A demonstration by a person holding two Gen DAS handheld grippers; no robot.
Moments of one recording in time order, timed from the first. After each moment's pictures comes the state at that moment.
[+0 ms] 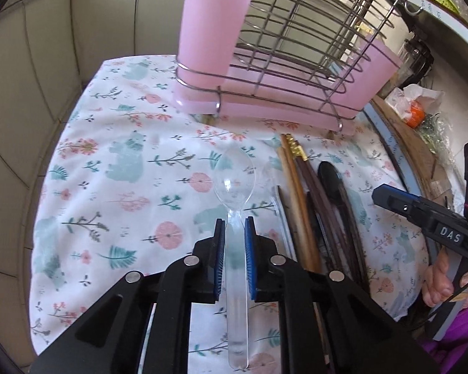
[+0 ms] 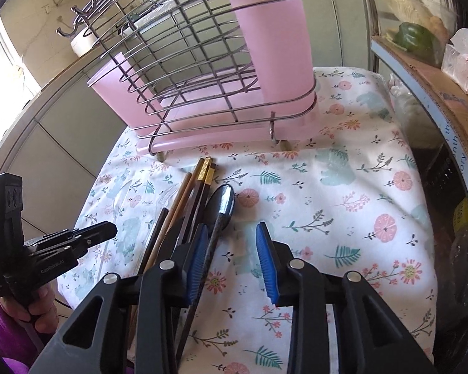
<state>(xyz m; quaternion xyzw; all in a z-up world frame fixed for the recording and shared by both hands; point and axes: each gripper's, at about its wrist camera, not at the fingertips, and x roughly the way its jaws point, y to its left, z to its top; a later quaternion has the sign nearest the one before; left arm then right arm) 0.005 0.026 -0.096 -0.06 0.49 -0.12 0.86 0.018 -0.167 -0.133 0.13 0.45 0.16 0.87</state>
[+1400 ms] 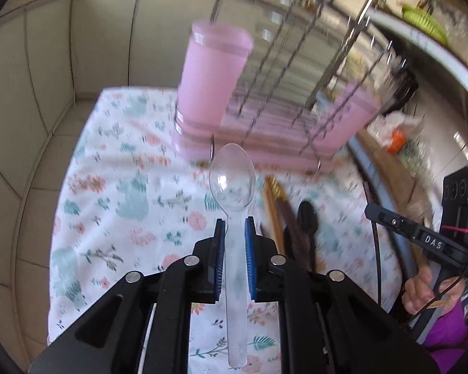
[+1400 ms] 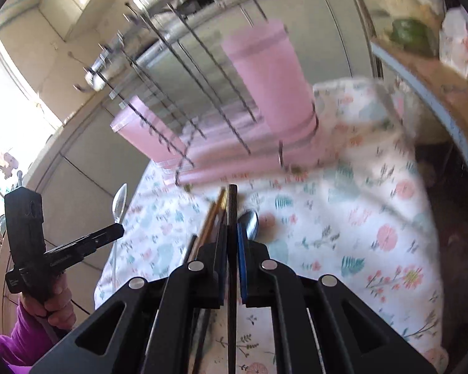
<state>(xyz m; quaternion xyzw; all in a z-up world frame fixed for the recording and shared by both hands) 0.011 0.044 -0.042 -0.10 0.43 -0.15 0.89 0.007 -0.195 -0.105 0.21 0.38 0.19 0.88</state>
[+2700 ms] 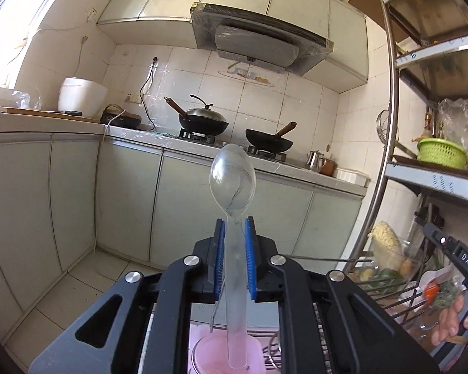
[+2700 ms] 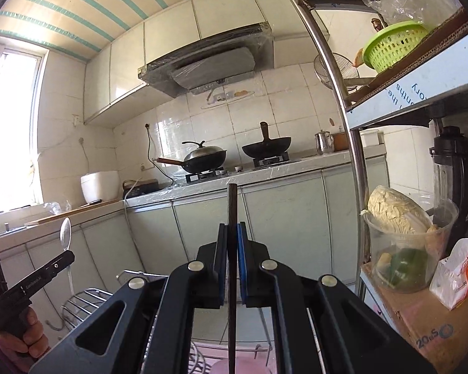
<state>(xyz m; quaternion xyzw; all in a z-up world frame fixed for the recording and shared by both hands) 0.134 0.036 0.071 -0.10 0.07 -0.04 0.99 0.123 -0.226 0.040 0.12 0.02 0.09 0.99</state>
